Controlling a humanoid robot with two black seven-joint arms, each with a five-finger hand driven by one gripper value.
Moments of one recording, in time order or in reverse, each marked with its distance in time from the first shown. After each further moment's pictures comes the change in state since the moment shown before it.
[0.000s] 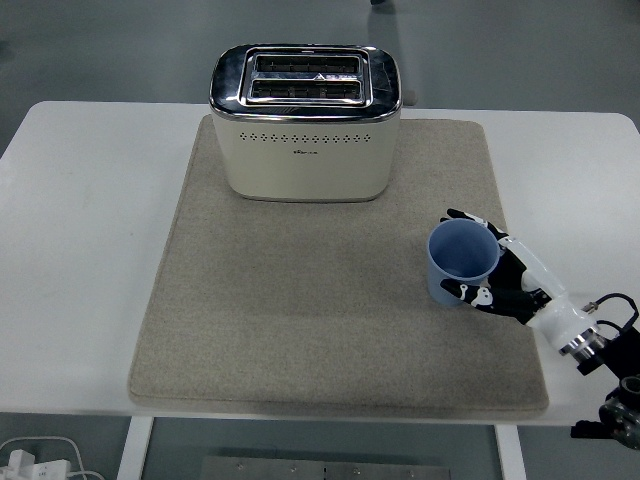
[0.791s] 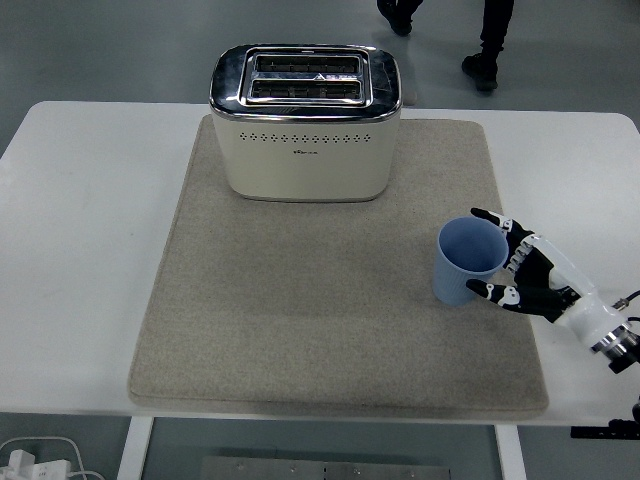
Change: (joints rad) left arm 0.000 0.000 0.000 0.000 0.000 0.000 0.000; right arm -0.003 -0.084 0.005 0.028 0.020 0.024 0.002
